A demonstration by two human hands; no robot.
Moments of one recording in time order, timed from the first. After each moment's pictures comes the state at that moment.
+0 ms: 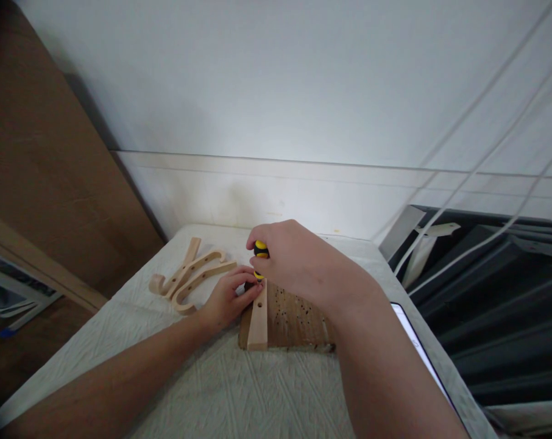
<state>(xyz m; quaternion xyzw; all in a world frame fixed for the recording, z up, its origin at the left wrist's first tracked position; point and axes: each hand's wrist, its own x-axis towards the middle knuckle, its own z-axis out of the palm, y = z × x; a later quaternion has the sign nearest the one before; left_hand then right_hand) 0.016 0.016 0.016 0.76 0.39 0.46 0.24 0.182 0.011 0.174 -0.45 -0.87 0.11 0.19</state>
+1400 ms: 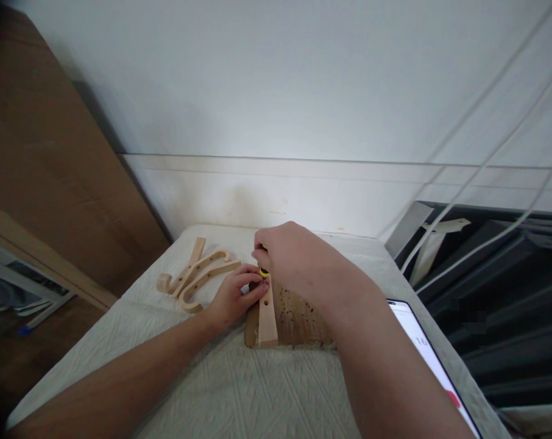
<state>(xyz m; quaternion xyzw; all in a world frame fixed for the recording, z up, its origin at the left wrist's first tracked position) 0.018 0.014 0.016 0.74 0.41 0.47 0.25 0.175 0.006 0.177 -0.49 -0.86 0.07 0.12</state>
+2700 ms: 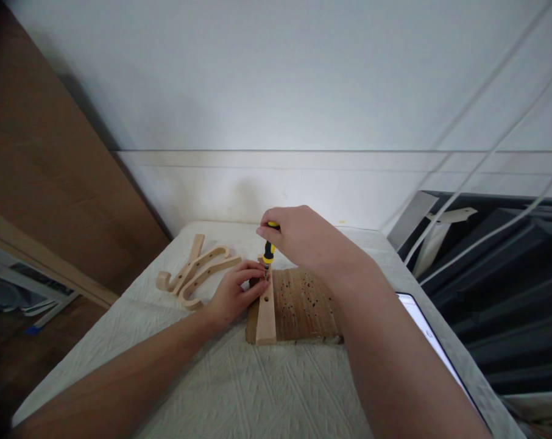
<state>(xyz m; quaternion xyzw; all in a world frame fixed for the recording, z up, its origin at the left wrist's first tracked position) 0.017 0.014 0.018 0.75 0.40 0.45 0.25 0.187 0.027 0.169 -0.48 -0.85 0.11 0.19</state>
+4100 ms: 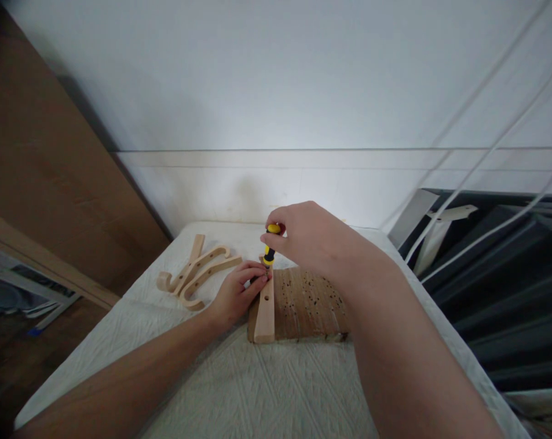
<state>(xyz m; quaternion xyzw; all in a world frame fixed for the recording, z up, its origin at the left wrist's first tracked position) 0.020 0.010 0.018 0.73 0.43 0.44 0.29 0.190 0.018 0.178 -0.51 -0.85 0.06 0.16</state>
